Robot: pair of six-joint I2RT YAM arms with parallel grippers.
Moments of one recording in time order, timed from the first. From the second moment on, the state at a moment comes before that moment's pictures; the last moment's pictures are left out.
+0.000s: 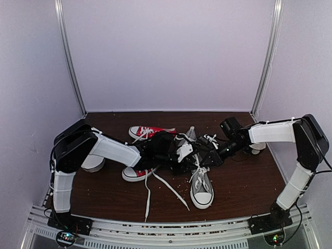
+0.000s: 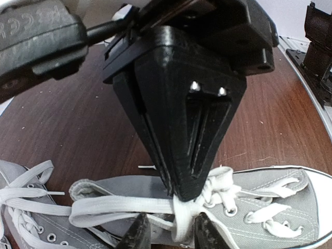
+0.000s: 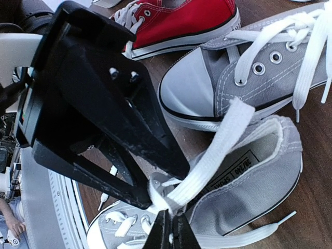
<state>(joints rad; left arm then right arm) -0.98 2.12 1.26 0.38 0.41 0.29 0.46 1.70 1.00 -0.43 -0.79 -0.22</state>
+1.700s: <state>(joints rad) -0.92 2.18 1.50 0.08 0.35 -0.07 0.44 1.54 0.97 -0.48 -0.66 -0.16</state>
